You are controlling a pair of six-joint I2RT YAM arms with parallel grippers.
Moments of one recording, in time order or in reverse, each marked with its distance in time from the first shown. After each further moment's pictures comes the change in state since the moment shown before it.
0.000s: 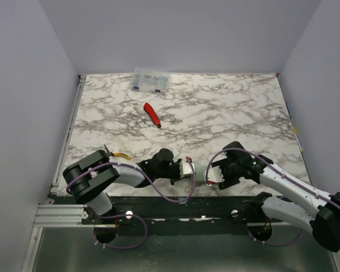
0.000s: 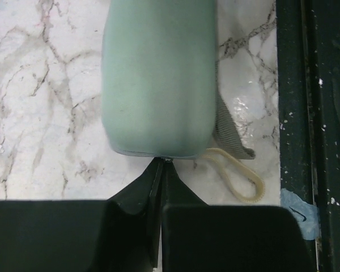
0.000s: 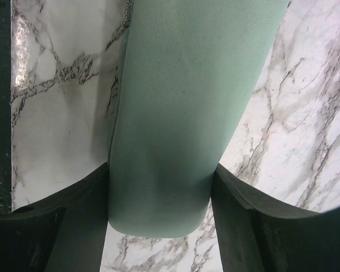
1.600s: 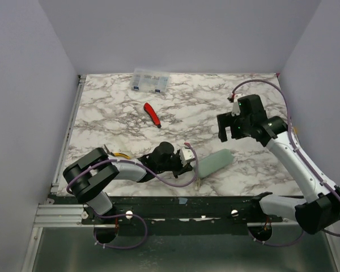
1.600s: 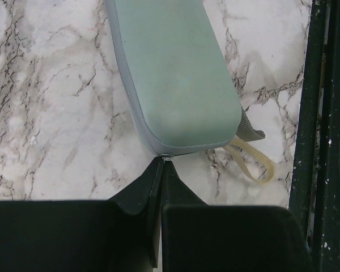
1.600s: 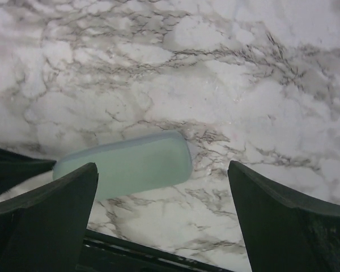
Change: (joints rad) left arm 0.056 0.009 0.087 -0.033 -0.029 -0.222; right arm -0.183 0.175 0.605 -0.119 0.288 1.254
